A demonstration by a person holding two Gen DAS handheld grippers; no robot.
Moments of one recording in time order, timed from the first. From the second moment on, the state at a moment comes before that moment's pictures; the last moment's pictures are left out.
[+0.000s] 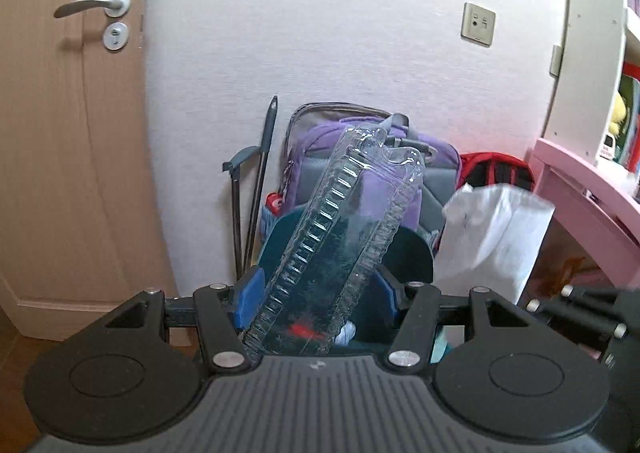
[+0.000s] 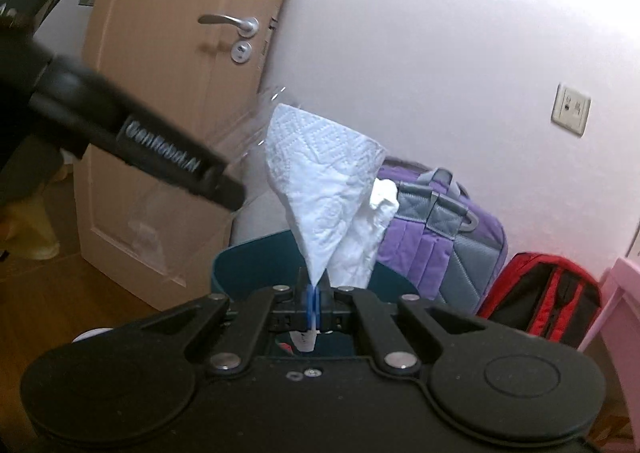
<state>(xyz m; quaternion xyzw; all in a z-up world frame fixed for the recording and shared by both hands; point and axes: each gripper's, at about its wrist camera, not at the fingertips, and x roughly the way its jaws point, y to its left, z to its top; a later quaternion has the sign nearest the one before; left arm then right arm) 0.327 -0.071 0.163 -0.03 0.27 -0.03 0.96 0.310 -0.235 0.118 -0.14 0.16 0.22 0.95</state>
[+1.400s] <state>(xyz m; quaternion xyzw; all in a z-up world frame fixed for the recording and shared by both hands) 0.440 -0.111 0.074 0.01 0.39 -0.03 0.92 0.391 -0.247 0.063 -0.10 0.28 0.20 0.93</state>
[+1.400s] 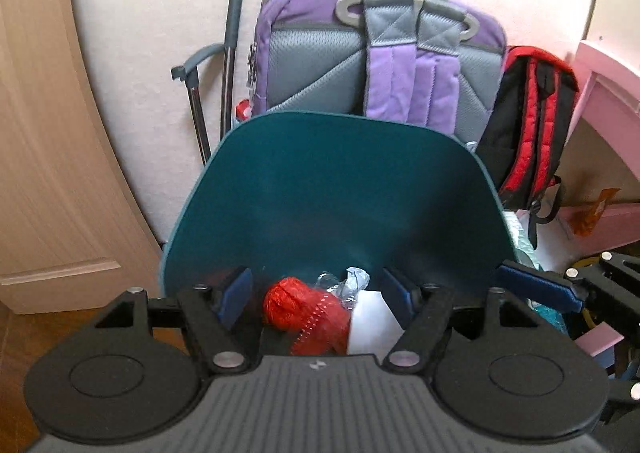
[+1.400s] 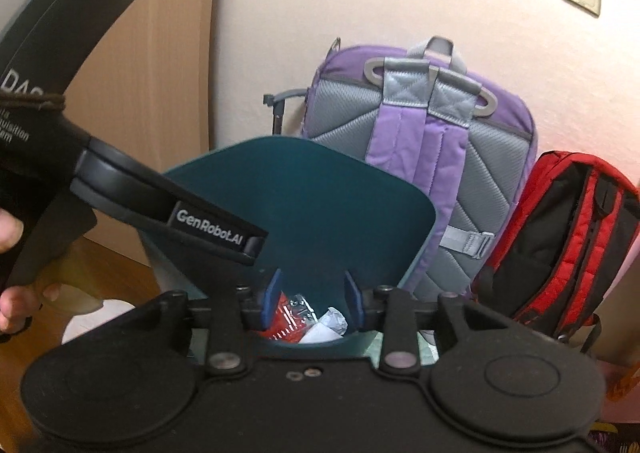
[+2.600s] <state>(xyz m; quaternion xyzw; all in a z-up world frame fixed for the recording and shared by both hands) 0.197 -0.059 0.114 0.01 0.34 -0.06 0.94 0.207 -0.239 0.083 -0.01 0.29 0.29 0.91</state>
